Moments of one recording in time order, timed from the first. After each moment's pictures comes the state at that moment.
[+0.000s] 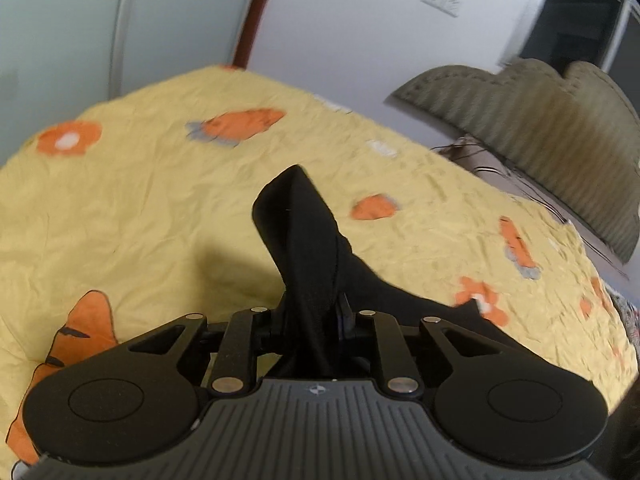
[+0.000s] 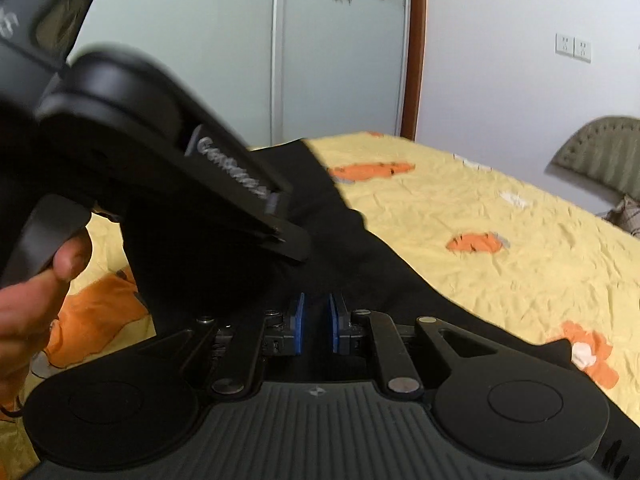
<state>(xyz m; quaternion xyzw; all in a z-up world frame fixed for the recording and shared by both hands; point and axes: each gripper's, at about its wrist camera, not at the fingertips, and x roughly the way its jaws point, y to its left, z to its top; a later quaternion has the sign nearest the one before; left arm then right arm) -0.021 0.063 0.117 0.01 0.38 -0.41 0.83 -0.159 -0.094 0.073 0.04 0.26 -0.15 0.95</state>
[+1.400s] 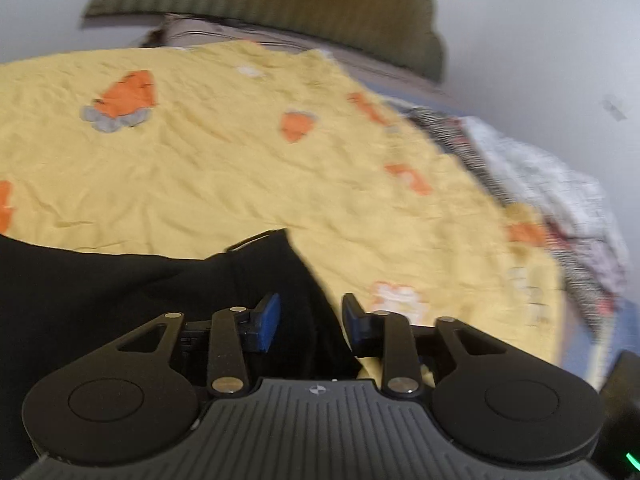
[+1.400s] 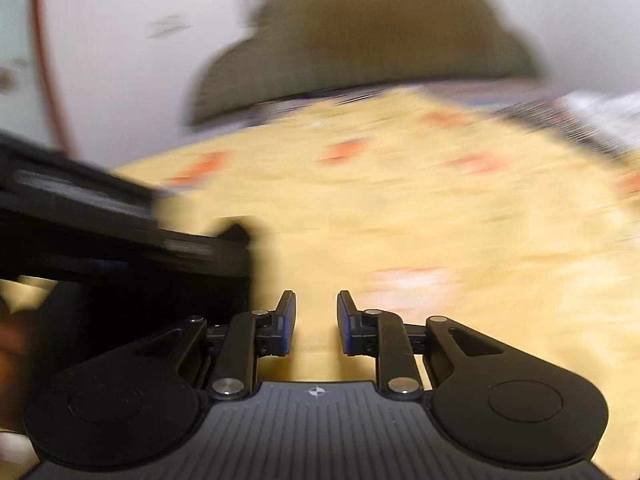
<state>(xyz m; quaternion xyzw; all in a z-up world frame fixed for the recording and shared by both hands) -0.376 -0.181 0.083 0.14 0.39 -0.69 0.60 -0.549 -0.226 0.054 0.24 0.19 -0.58 0.75</state>
